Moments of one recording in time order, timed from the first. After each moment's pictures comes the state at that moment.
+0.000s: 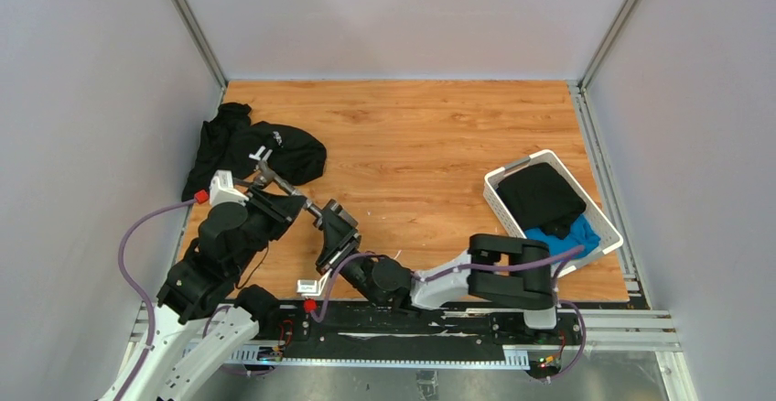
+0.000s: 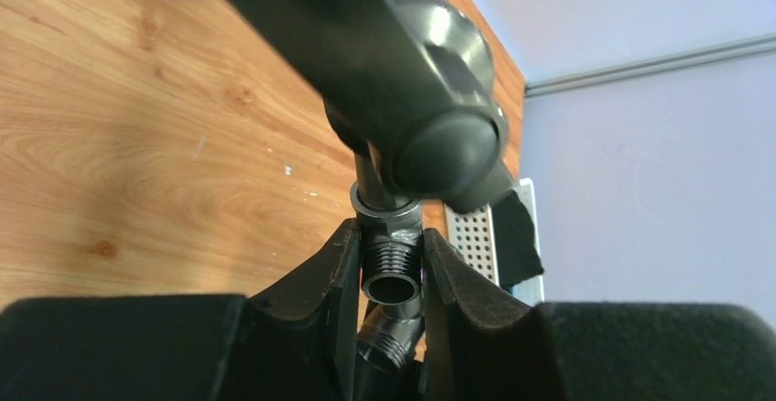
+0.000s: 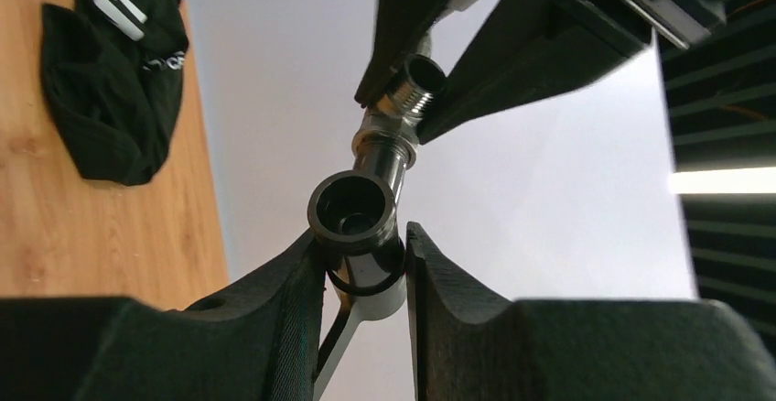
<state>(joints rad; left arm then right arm) -0.53 0.40 0.75 -0.70 -0.29 -1.10 1.47 1.96 0.87 1.38 0.54 -1.77</state>
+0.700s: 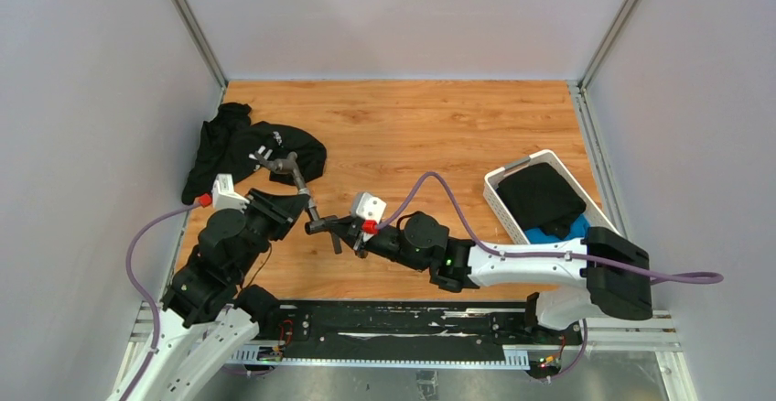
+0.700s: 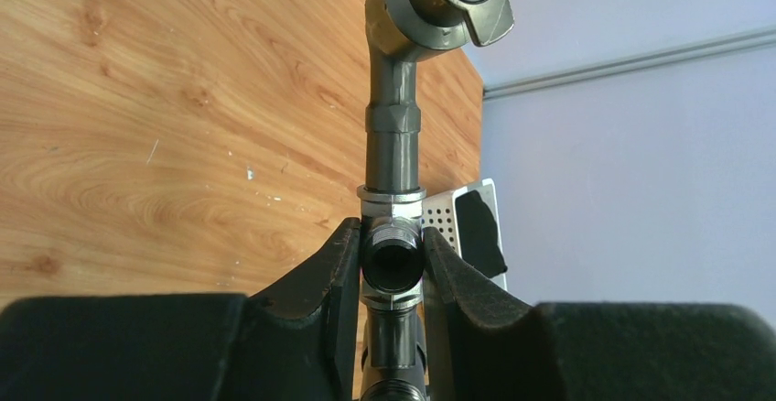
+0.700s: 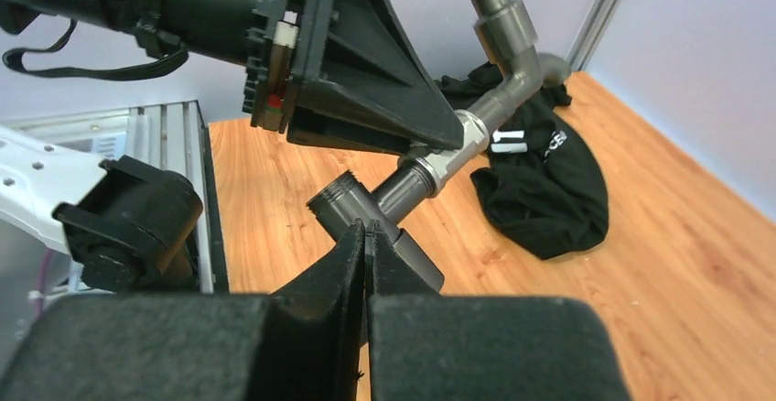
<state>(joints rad) -0.54 0.34 0.67 -0.59 -0.25 -1.15 1.35 1.41 0.83 0.68 0.10 -0.16</state>
